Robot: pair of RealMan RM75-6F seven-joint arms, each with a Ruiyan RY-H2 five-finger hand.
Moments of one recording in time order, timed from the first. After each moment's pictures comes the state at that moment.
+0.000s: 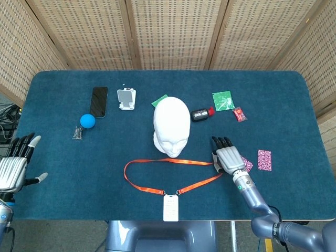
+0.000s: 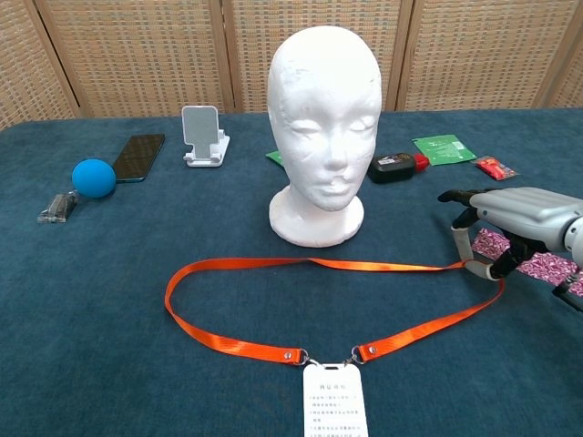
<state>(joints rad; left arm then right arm) -0.18 -1.21 -0.06 -1.47 1.47 1.40 0.00 0.59 -1.59 0.13 -1.29 -1.19 0.91 -0.29</state>
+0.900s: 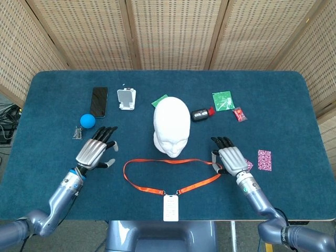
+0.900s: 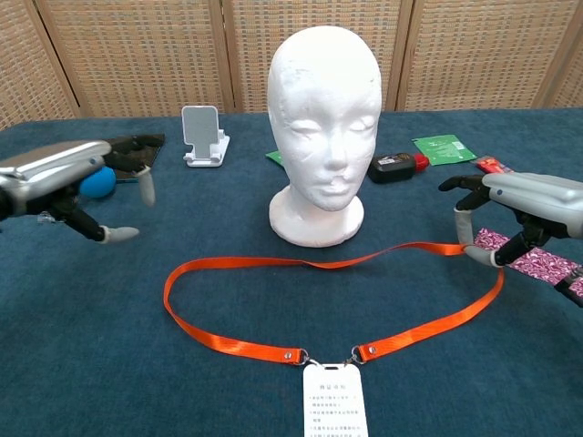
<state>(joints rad) -0.55 -1.56 -0.15 -1.32 1.48 1.03 0.03 0.56 -1.52 0.12 -1.37 -1.29 0.97 -0.09</state>
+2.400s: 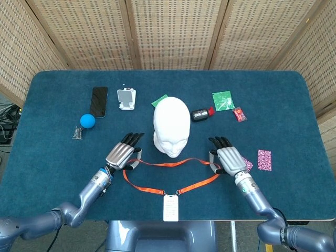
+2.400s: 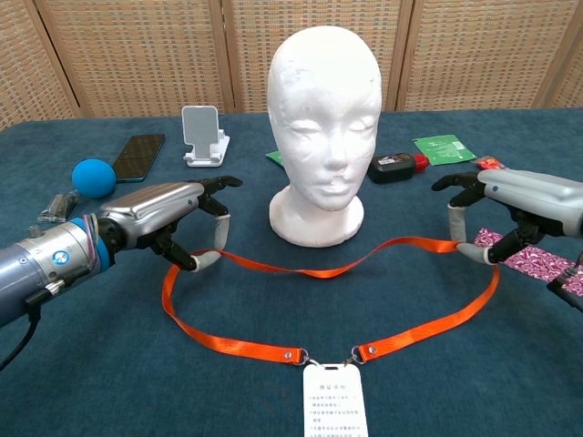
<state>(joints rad) -0.69 -1.80 -0.11 -1.10 1.45 0.98 -0.03 0.55 -1.51 0.11 -1.39 -1.33 1.00 -0.04</state>
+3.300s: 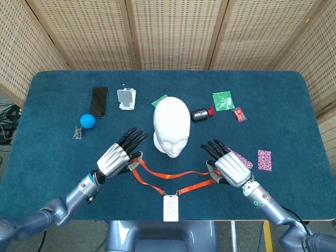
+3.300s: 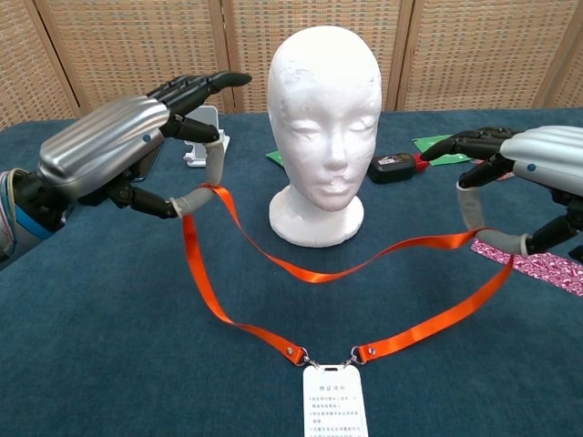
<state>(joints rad) -0.69 -1.78 -0.02 -0.95 1.83 1.51 -0.16 0.55 -1.34 -0.01 -1.47 -1.74 1.21 0.02</state>
